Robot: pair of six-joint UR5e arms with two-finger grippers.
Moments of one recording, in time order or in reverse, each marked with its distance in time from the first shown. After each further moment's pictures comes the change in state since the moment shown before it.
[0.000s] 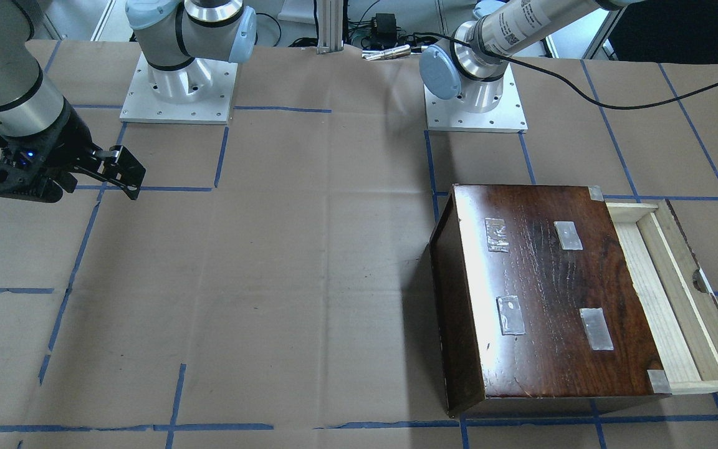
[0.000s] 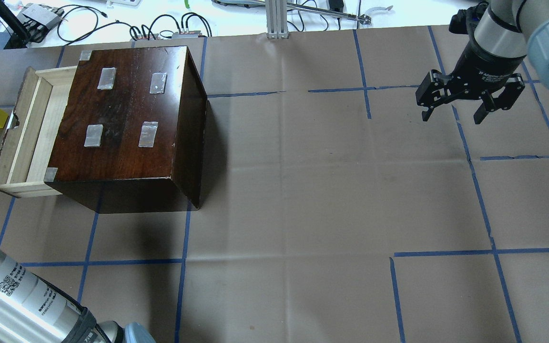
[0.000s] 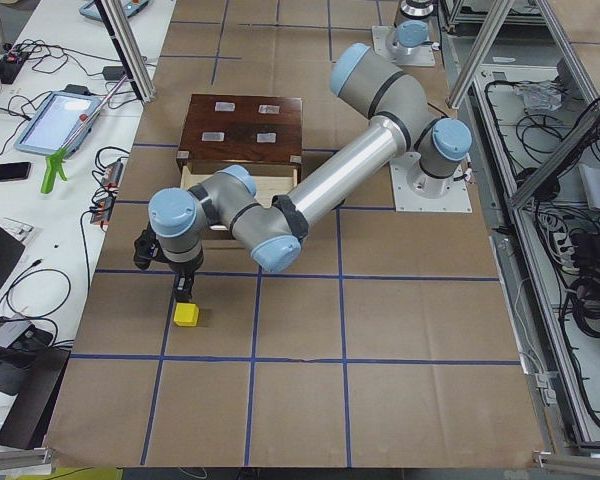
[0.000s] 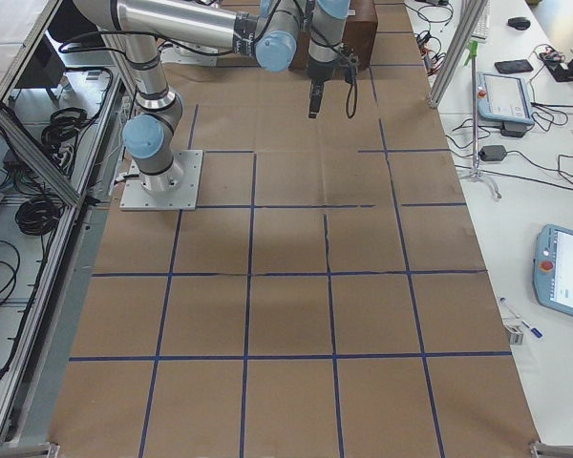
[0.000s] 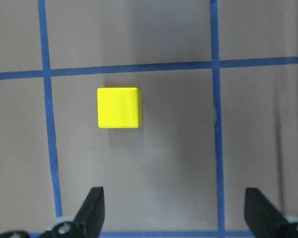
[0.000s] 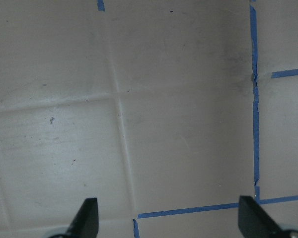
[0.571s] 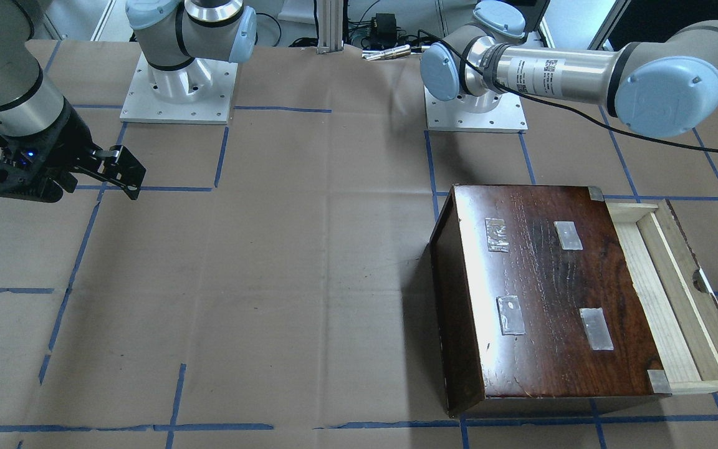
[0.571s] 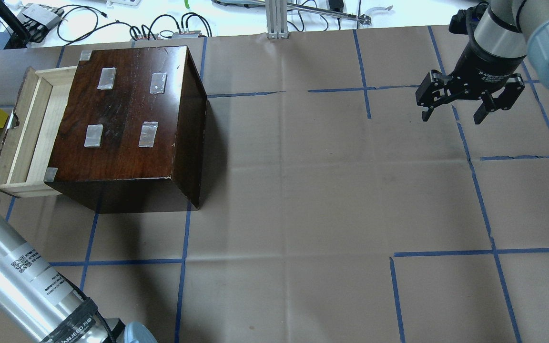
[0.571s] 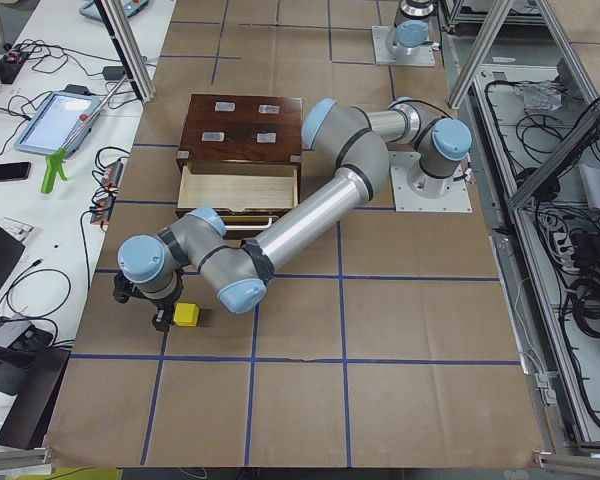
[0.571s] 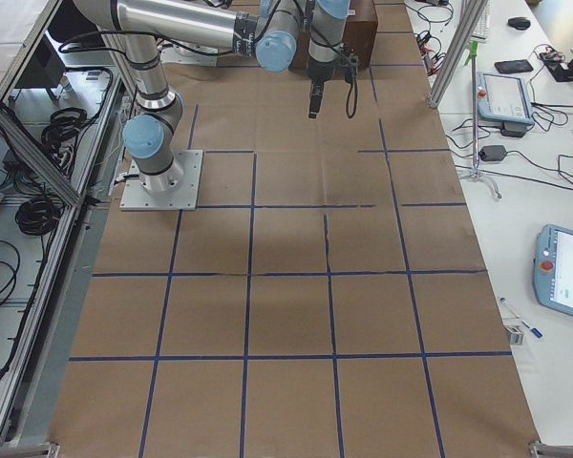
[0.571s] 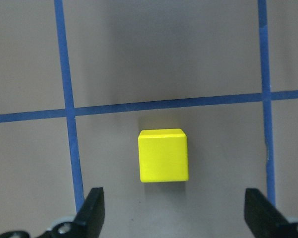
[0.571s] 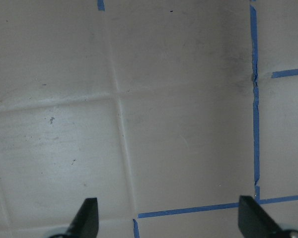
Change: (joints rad) left arm -0.002 -0.273 0.337 -0.130 -0.008 0.019; right arm 0.000 0.000 0.000 0.000 0.000 0.000
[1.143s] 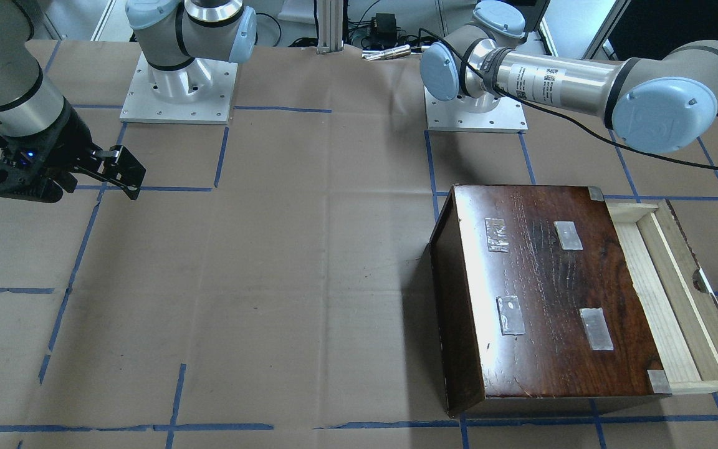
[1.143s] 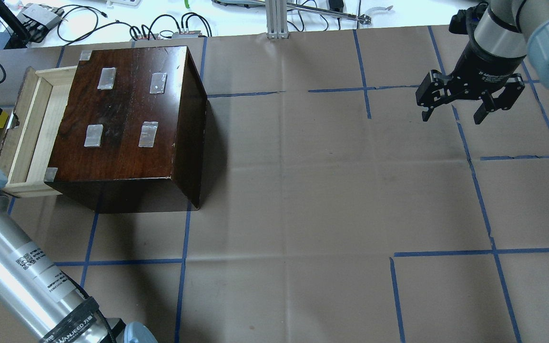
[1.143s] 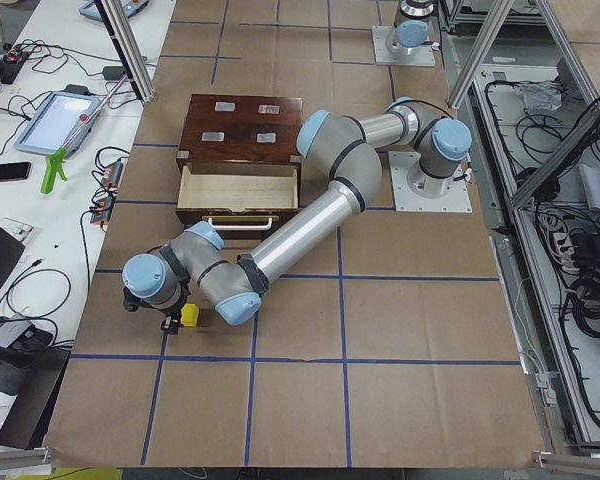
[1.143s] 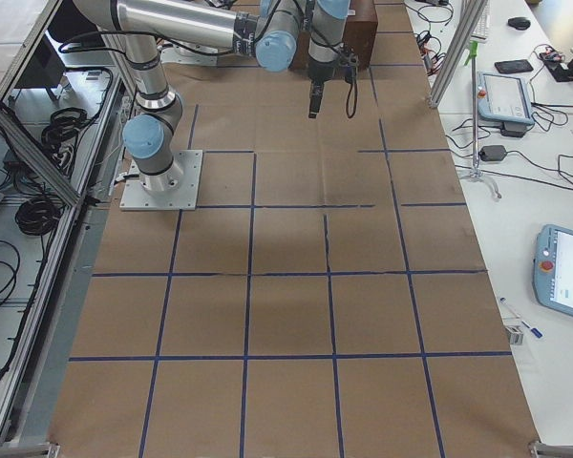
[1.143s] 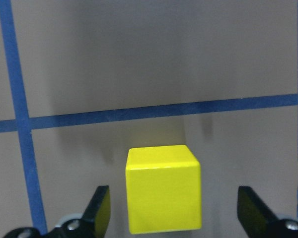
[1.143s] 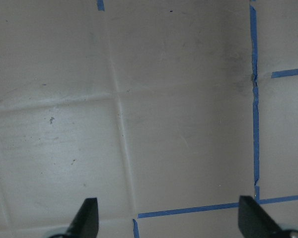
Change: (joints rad) left arm -0.001 -0.054 -0.022 -0.008 0.006 -0.001; right arm 0.000 0.000 0.000 0.000 -0.001 0.000
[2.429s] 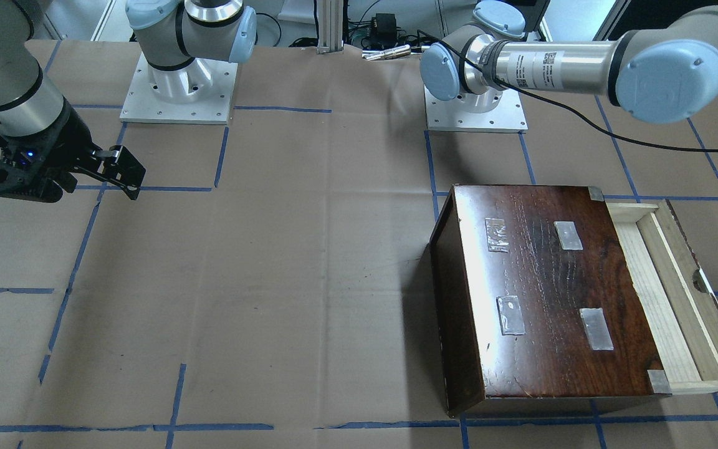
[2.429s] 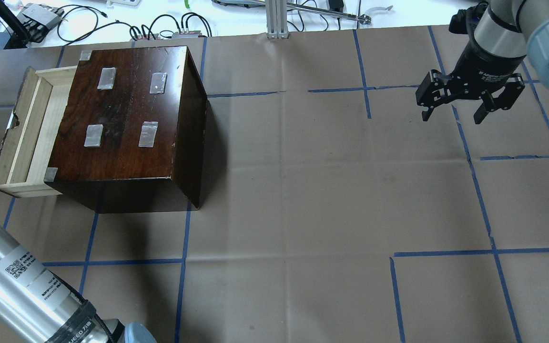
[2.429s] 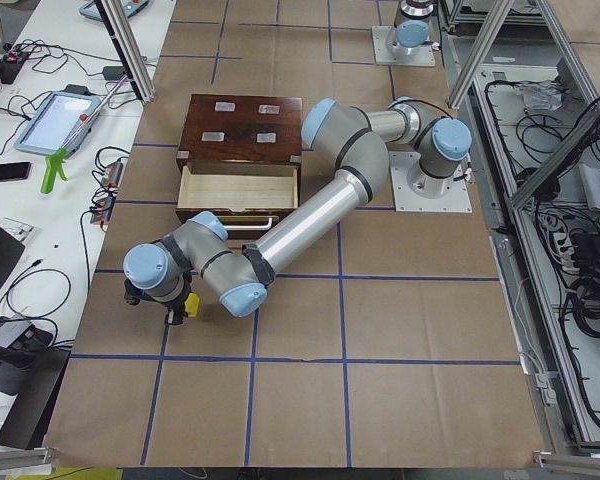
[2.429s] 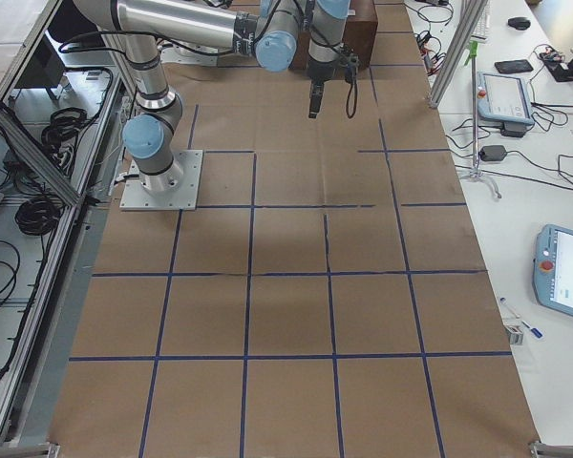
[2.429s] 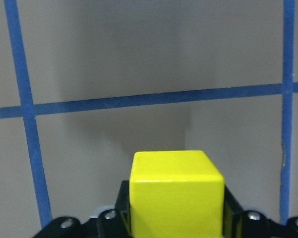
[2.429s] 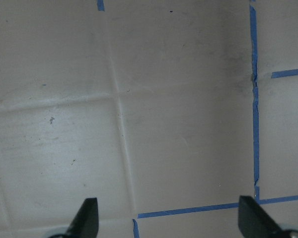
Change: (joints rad) left arm 0.003 0.212 -0.211 -0.006 0.001 -0.005; right arm 0.000 0.000 0.000 0.000 0.000 0.000
